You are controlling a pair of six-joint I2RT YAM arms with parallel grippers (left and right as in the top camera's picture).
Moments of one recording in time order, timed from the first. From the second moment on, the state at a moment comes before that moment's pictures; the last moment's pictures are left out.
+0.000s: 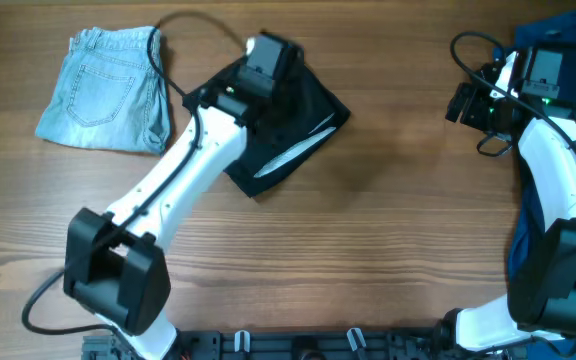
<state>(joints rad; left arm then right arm) -0.52 1.81 1.54 -0.60 0.04 -0.66 -0.21 1.70 1.25 -0.61 -0.06 0.16</state>
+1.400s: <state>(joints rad) -0.54 1.73 1.56 -0.91 0.16 -0.50 -0.21 1.70 1.25 -0.61 -0.06 0.16</state>
